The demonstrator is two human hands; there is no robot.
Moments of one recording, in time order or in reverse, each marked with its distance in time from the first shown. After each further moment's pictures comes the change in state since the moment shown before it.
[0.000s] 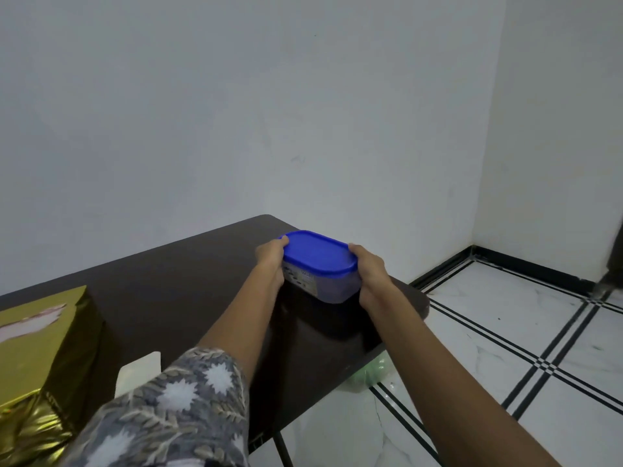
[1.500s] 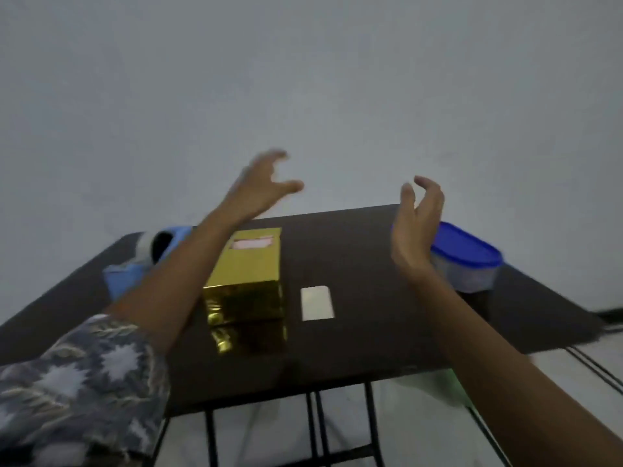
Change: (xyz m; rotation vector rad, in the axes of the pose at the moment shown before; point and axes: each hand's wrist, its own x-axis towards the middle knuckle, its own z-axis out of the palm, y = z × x) left_hand -0.144 0.113 -0.259 0.816 0.310 0.722; right_hand -0.138 0.002 0.146 -0.126 -0.082 -0.720
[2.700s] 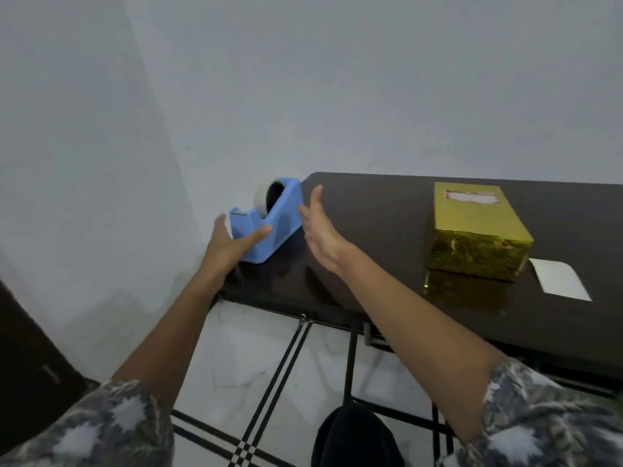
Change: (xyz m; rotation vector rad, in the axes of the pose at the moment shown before) left_hand -0.241 -0.234 -0.221 -0.125 0.458 -0.690; right_hand -0.300 -0.059 0.240 0.246 -1.429 0.546
